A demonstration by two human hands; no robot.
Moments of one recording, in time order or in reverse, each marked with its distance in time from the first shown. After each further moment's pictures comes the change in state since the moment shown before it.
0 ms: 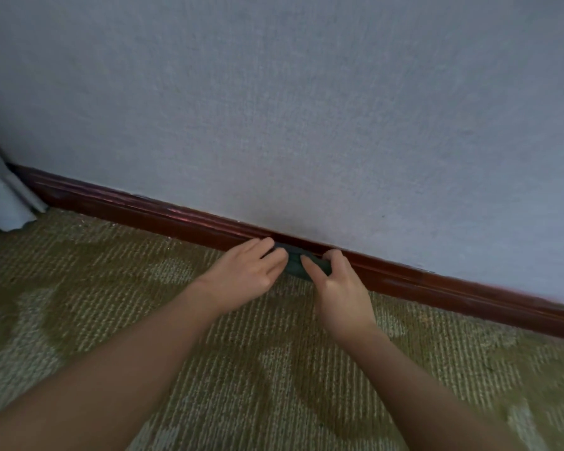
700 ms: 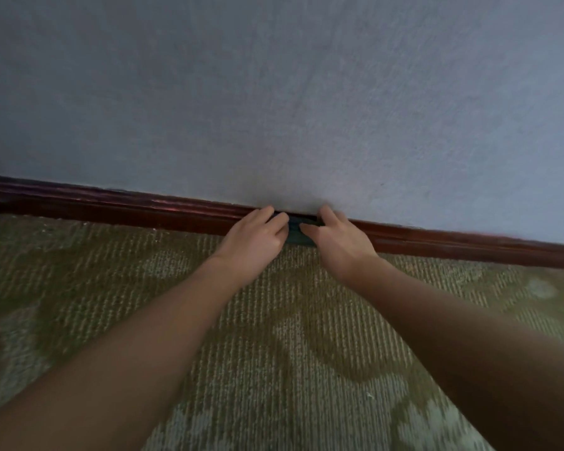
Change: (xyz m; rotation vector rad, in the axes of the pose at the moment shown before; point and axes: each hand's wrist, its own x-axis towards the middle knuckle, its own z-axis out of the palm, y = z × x) left_hand 0.012 -0.016 -0.002 -0.274 -0.188 -0.071; right_hand 0.038 -0.019 -0.028 -0.206 -0.386 0.085
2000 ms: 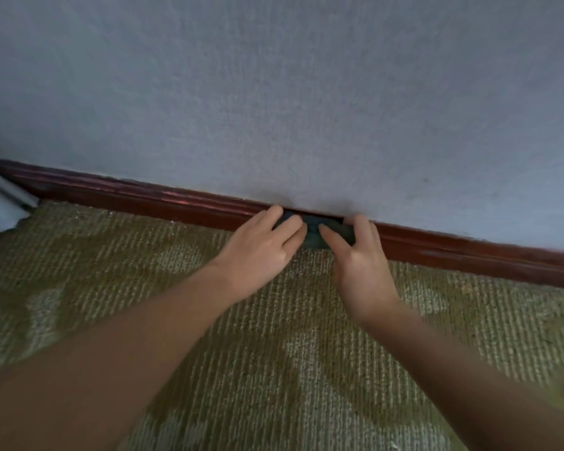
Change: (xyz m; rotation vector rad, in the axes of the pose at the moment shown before) left_hand -0.003 0.002 0.015 0.101 0.029 0.022; right_hand 0.002 0.007 0.062 0.405 0.547 -0.030
